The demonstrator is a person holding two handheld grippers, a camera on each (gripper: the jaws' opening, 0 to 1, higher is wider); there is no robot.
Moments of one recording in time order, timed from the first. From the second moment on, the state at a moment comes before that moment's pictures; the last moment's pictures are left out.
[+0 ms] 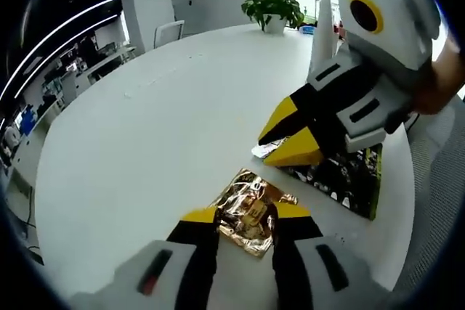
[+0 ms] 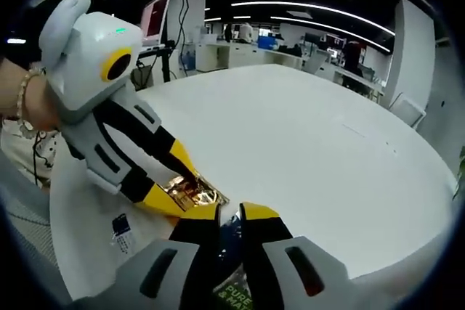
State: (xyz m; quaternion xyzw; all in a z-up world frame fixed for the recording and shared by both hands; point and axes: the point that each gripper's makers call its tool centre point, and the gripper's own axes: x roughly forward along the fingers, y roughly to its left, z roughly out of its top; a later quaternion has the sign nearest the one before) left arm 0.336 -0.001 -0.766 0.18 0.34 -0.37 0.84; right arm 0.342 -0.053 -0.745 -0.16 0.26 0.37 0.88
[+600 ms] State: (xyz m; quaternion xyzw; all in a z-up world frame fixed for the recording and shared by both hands) left arm 0.326 0.004 -0.757 0.16 0.35 -0.35 0.85; right arm 0.323 -0.058 -0.729 -0.13 0.24 0.38 0.88
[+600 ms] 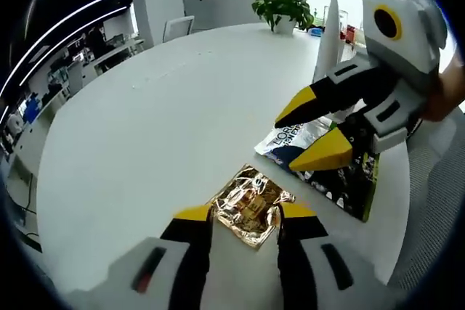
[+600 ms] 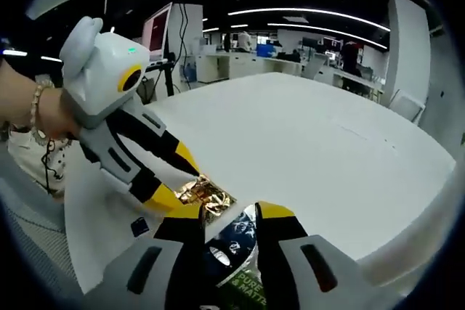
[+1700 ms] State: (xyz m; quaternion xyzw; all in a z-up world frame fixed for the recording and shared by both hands) left arm 0.241 0.012 -0.727 0.11 0.35 -0.32 0.87; right arm 0.222 -0.138 -0.684 -0.06 0.24 0.35 0.90
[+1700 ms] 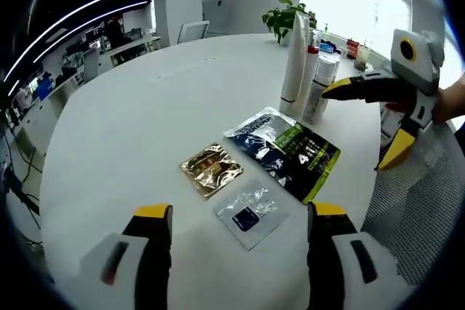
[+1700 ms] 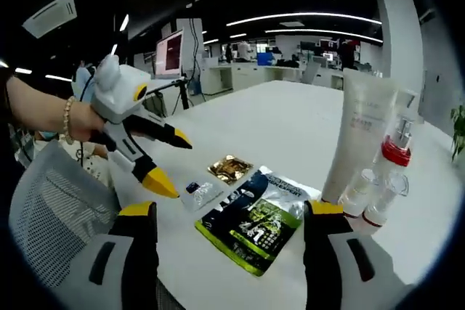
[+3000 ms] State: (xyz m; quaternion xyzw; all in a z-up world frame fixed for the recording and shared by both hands) left arm 0.189 0.027 -0.695 0.04 0.35 -0.26 0.90; right arm 0.222 -0.241 -0.649 -0.01 0.23 0.23 0.95
